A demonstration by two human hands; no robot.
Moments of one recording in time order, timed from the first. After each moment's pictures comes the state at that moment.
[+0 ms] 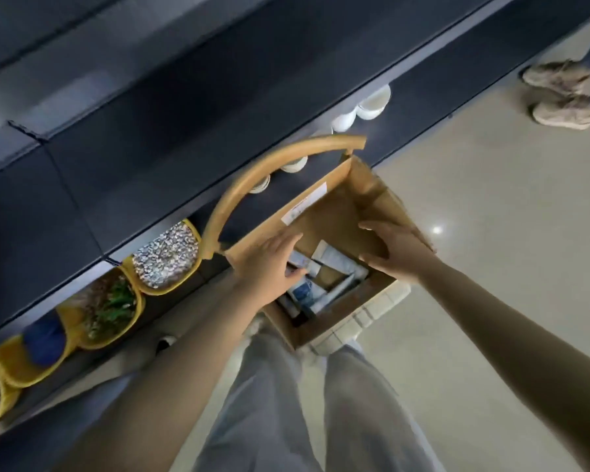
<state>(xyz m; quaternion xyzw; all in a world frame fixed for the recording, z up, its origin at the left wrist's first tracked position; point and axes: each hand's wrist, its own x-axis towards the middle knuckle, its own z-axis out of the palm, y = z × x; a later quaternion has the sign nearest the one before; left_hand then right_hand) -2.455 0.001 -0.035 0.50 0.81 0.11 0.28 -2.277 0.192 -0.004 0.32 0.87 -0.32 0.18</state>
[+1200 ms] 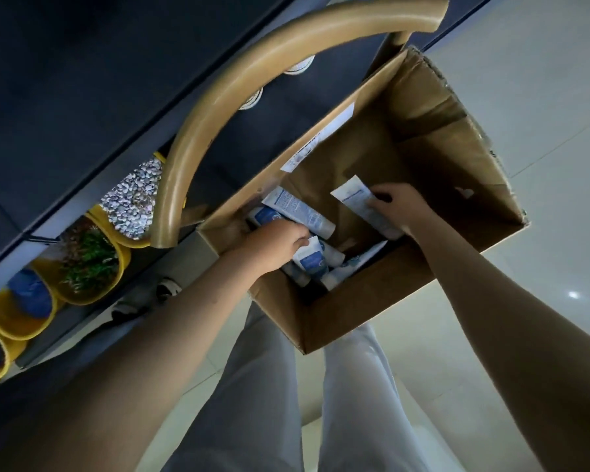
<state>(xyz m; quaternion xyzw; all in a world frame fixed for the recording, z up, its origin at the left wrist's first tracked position) -2.477 0.024 -0.156 0.46 0.73 0.01 0.51 -2.329 0.202 -0.179 0.50 0.66 -0.51 0.22</state>
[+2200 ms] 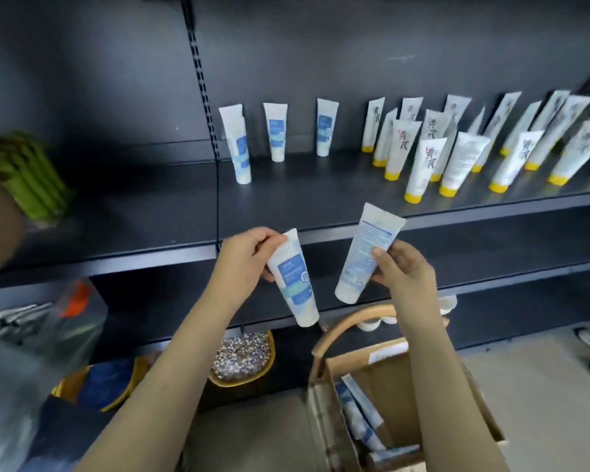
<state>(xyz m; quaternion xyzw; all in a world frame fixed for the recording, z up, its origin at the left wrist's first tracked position) -2.546 -0.192 0.301 0.24 0.81 0.53 0.05 -2.428 0.005 0.273 0.22 0.67 -0.65 -0.29</state>
